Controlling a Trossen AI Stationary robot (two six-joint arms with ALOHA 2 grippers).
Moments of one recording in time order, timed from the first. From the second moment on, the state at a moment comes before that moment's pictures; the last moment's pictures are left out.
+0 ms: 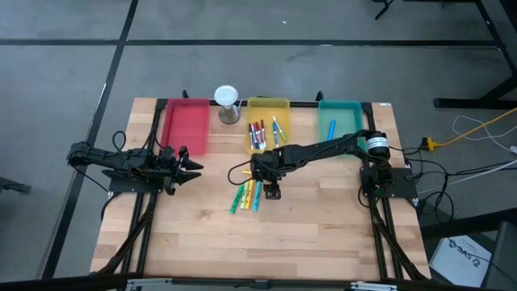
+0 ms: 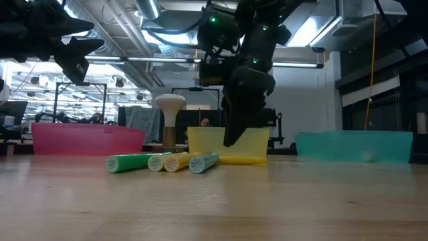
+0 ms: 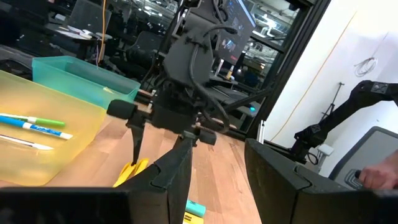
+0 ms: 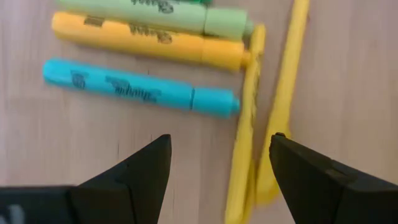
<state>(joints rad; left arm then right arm) -0.20 0.00 0.01 0.09 -0.17 -0.41 0.01 1.97 1.44 -0.65 -0.03 -0.04</state>
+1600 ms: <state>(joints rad) -0.20 0.00 0.01 0.09 -0.17 -0.41 0.00 2.02 1.44 -0.66 -0.03 -0.05</state>
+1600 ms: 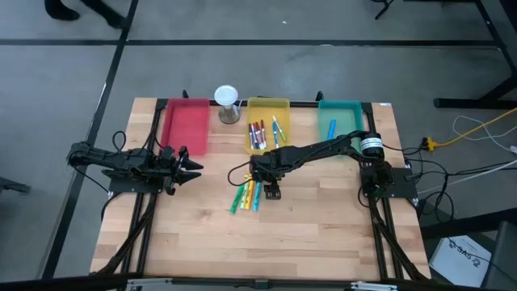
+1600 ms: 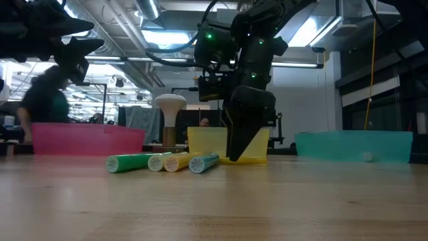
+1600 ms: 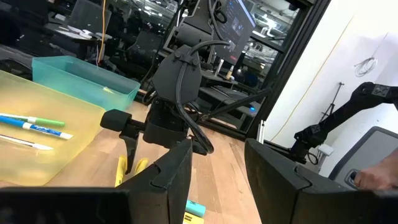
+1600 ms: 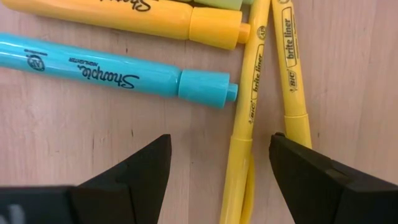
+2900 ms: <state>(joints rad) -0.20 0.00 0.01 0.09 -0.17 -0.41 0.01 2.01 1.44 -0.67 -0.03 -0.02</state>
